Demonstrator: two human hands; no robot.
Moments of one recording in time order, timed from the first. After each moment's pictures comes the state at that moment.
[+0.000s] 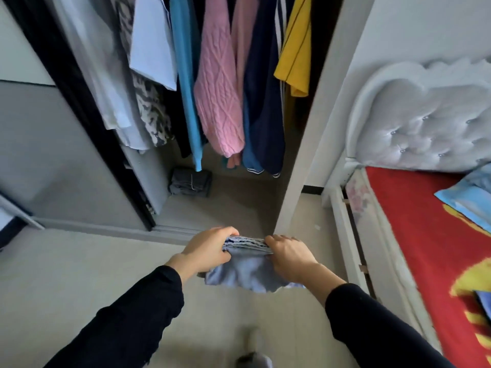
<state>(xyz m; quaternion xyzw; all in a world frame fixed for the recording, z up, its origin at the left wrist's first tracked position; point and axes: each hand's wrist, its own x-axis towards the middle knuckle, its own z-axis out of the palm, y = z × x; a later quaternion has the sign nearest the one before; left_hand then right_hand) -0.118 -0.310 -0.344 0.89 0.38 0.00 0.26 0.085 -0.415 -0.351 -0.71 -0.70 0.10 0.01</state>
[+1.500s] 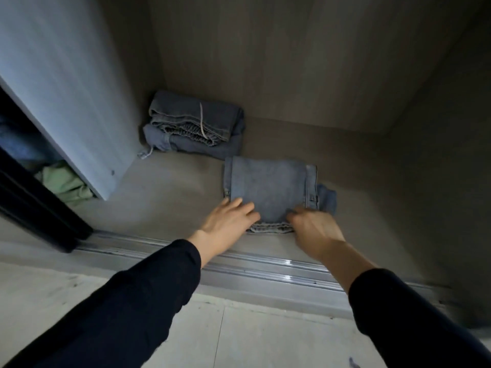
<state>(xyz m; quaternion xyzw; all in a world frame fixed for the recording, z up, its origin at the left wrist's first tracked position) -0.080 0.181 -1.029 0.97 0.25 -0.04 -0.04 0.096 0.085 -1.010 -0.73 -0.67 -0.01 -0.11</state>
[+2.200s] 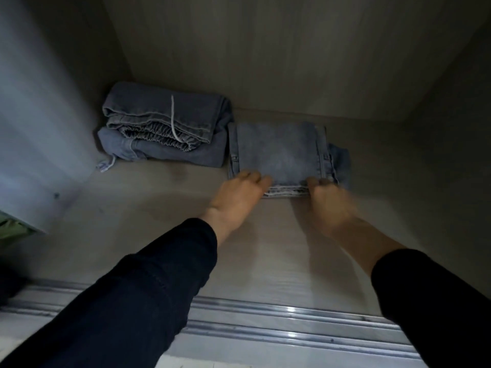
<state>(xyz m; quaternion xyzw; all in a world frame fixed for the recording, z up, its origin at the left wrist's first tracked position) 0.010 0.270 -1.045 0.95 0.31 0.00 -0.02 0.169 0.172 -1.037 -0.83 -0.56 0.01 -0.05</state>
